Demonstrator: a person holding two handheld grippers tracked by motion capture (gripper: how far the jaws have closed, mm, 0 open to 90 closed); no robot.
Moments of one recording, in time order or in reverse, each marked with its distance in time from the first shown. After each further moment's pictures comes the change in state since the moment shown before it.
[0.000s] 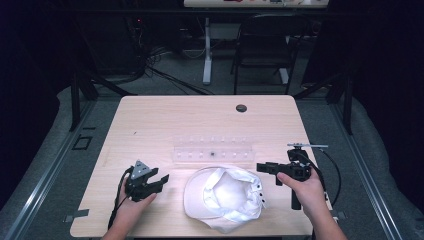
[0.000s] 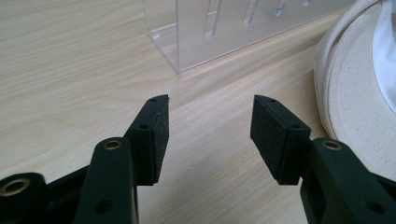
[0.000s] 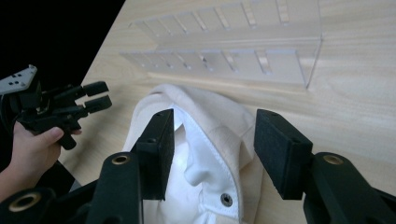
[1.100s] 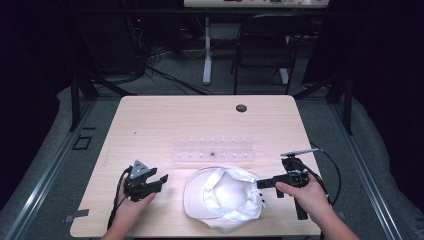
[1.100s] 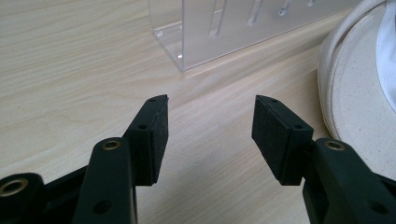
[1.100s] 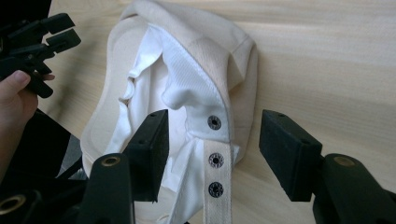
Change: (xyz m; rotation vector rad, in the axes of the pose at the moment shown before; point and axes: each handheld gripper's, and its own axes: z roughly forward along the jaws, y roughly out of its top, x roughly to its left) left arm 0.002 -0.001 -0.001 0.004 -0.001 -0.021; right arm -0.003 -0.017 0.008 0.267 -0.057 0.067
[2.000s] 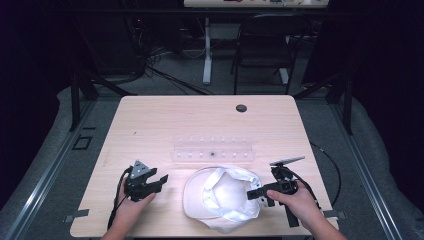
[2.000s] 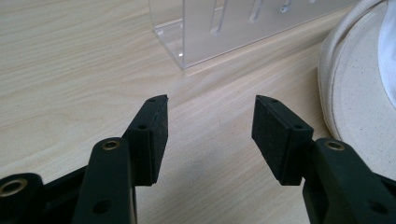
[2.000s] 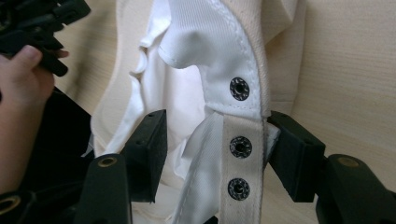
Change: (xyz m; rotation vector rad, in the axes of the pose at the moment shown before) left arm 0.000 0.000 0.001 0.004 0.003 0.001; right arm 0.002 -0.012 0.031 0.107 0.089 0.039
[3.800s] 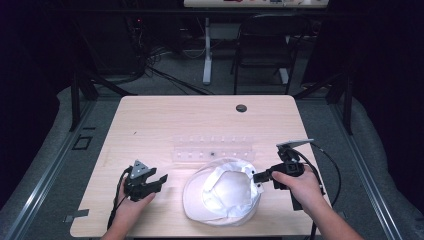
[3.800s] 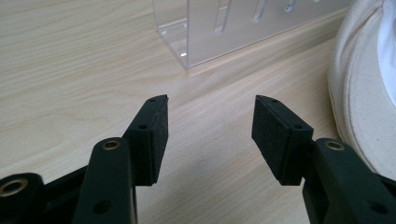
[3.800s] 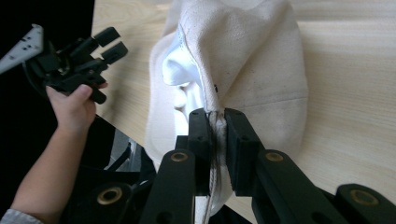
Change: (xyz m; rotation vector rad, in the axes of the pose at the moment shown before) left arm 0.001 0.000 0.000 0.005 0.011 0.002; right arm 0.021 0.034 -0.040 -0.028 0.037 0.080
